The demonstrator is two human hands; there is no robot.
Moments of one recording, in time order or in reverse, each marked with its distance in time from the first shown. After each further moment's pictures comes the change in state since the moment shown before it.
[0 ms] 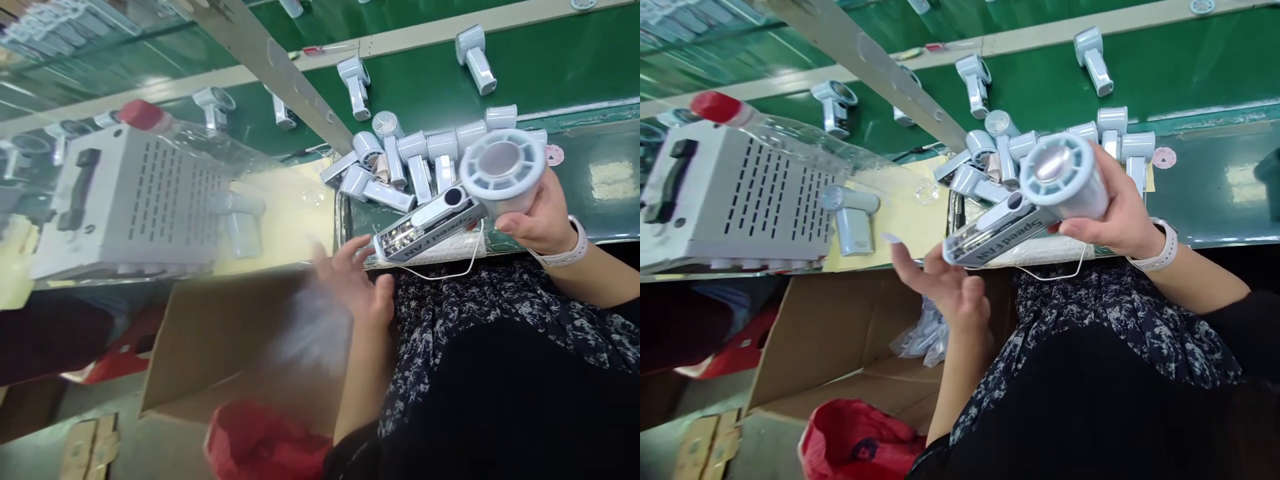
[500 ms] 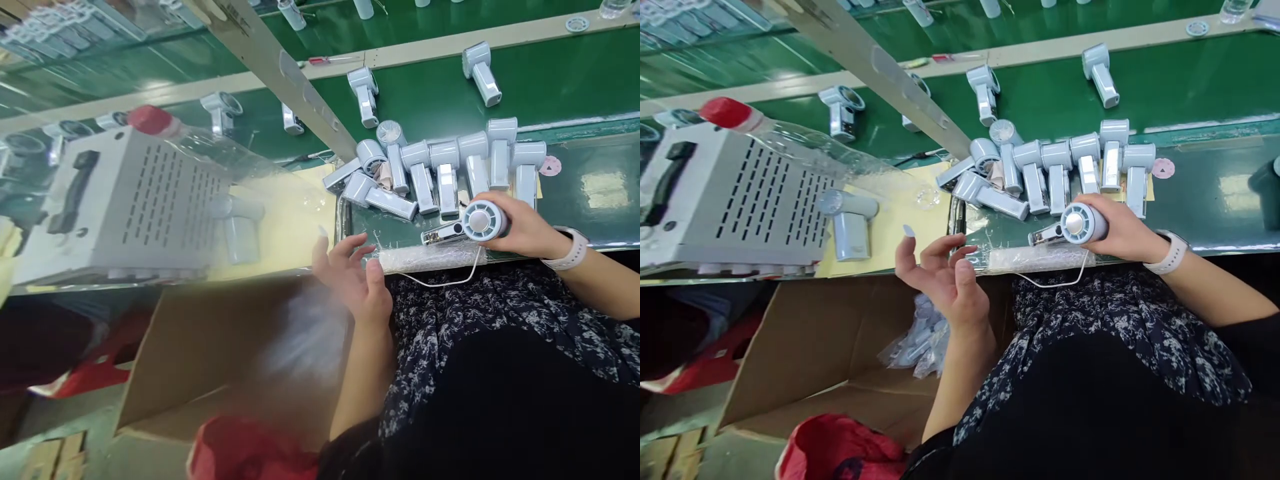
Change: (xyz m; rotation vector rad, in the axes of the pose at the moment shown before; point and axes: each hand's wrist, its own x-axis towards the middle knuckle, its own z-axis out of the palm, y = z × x) left_hand 0.010 -0.002 0.015 0.009 0.133 -0.143; right_hand -0.024 0.018 -0.024 -0.270 -0.169 0.224
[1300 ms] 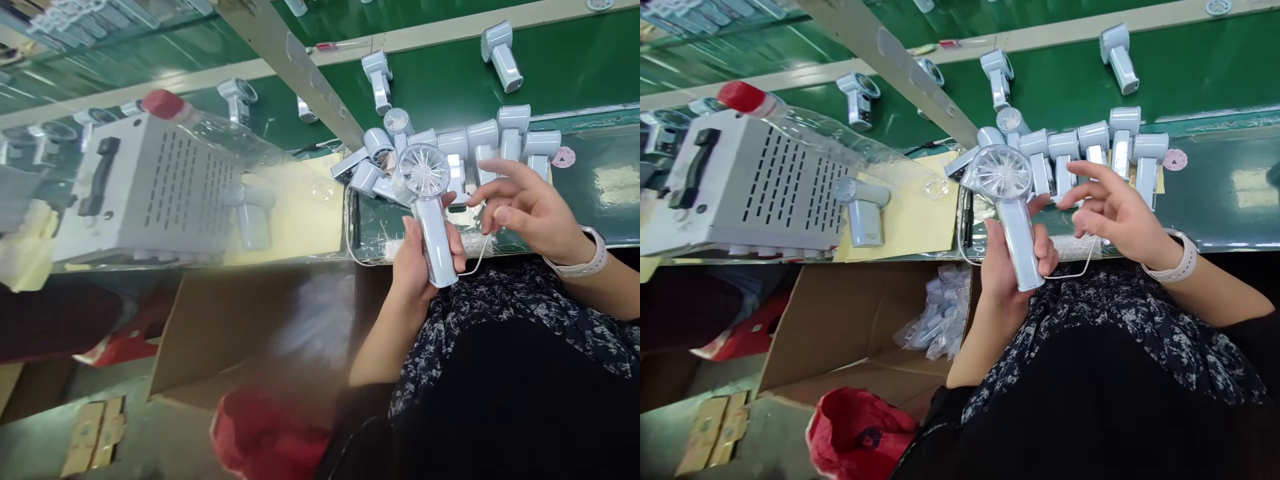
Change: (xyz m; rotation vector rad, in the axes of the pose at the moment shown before) left_hand 0.028 0.091 0.054 -1.001 -0.442 -0.989; right_hand 0.001 -0.046 0.008 0.507 0.066 0.066
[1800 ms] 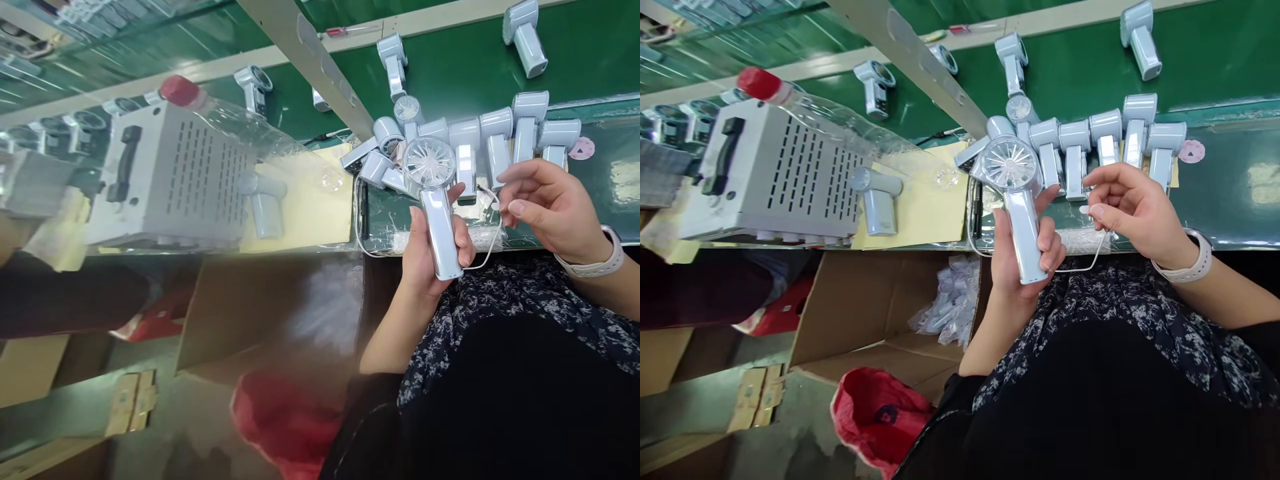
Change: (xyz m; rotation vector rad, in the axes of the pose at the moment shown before) left_hand 0.001 0.006 0.008 -0.143 0.109 -0.099; right_hand -0.005 -0.003 0.002 -0.001 0.109 0.004
